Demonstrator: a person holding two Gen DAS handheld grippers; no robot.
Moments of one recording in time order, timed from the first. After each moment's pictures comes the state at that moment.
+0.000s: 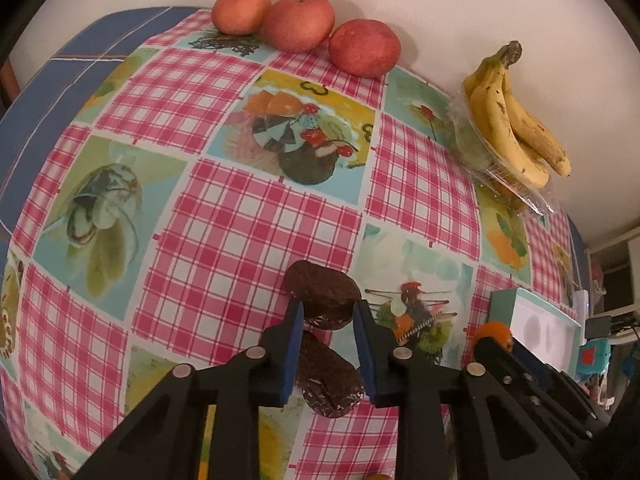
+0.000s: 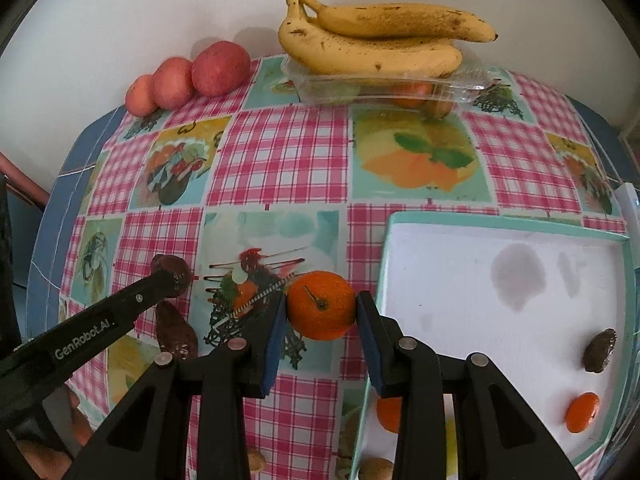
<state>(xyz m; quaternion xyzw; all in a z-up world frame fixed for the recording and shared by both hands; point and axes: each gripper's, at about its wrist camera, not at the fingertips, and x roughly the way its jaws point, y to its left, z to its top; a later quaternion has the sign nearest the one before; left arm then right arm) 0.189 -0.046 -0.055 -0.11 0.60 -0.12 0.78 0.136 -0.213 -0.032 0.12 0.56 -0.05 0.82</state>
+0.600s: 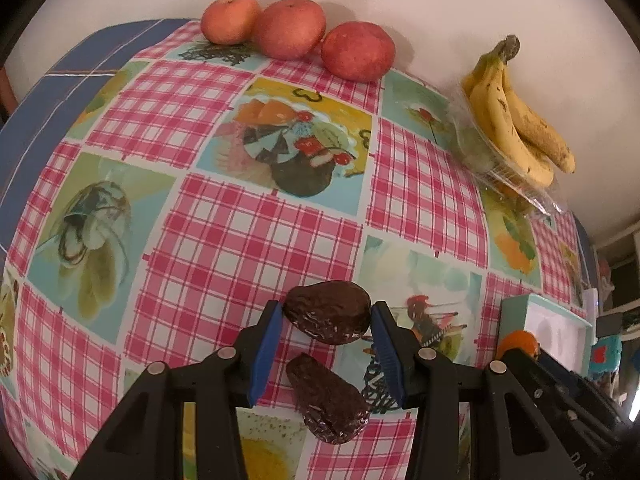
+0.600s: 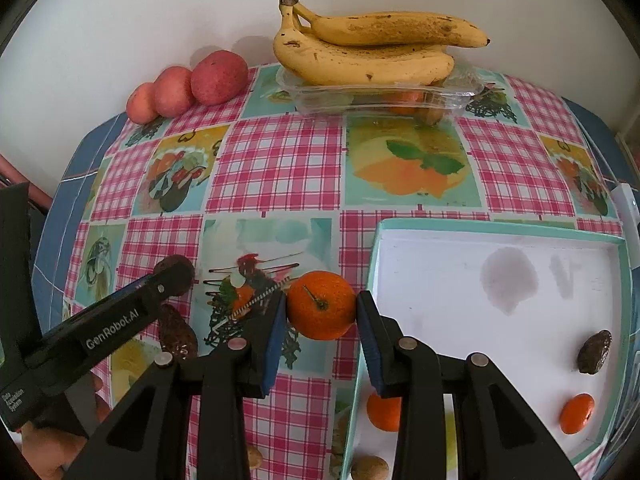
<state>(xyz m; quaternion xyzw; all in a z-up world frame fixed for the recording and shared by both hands) 0.189 -0.054 -0.065 -0.10 0.58 -0.12 0.80 0.133 -0.219 -0.024 0.12 0.56 -0.05 0.82</state>
